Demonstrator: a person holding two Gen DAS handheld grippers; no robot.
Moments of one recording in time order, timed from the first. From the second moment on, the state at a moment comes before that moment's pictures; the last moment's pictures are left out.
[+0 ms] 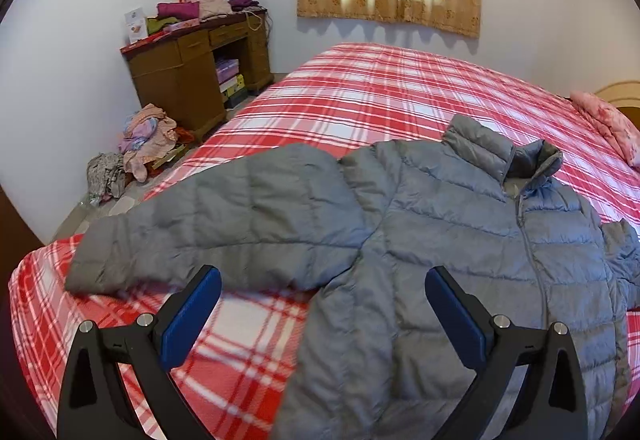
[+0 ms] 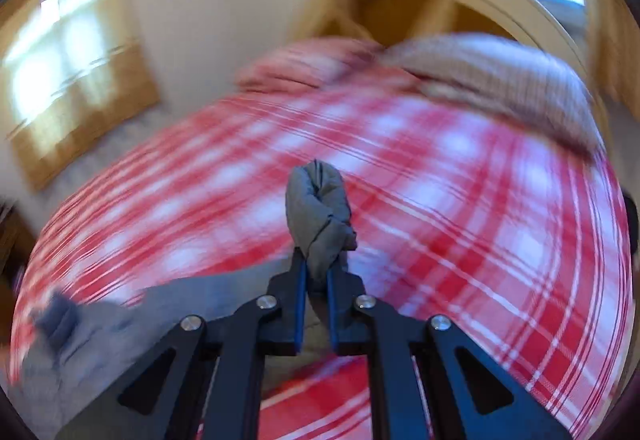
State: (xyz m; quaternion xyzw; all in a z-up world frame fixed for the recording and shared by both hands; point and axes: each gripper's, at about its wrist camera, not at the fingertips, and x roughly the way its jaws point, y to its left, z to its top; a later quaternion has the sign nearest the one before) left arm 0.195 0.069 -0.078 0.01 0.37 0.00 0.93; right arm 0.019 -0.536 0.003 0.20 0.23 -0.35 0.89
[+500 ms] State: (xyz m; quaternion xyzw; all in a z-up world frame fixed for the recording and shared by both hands) left arm 0.167 0.133 -0.080 -0.02 0.35 0.03 0.94; right arm 0.159 -0.191 -0.017 0.08 0.28 0.02 0.96
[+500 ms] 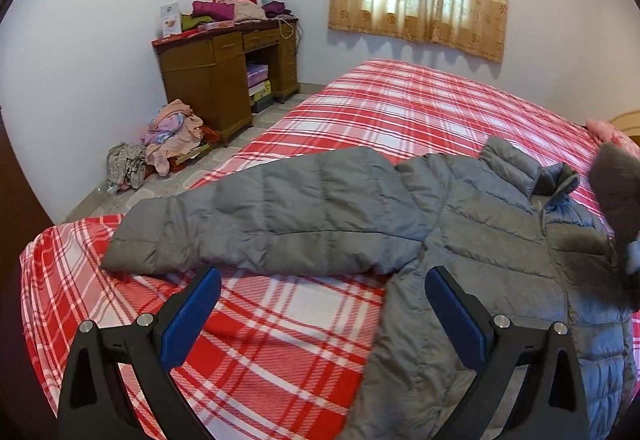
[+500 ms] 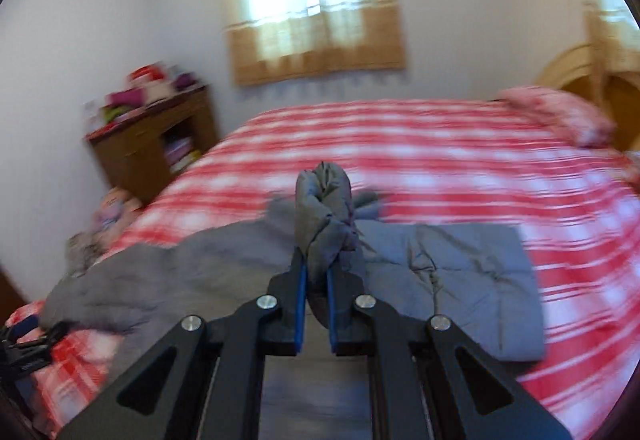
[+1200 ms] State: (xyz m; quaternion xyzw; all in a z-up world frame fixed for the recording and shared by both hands) left arm 0.206 0.105 -0.086 0.00 0.35 -0.01 0.94; right arm 0.161 -0.196 -0.065 0.14 0.31 0.11 0.93
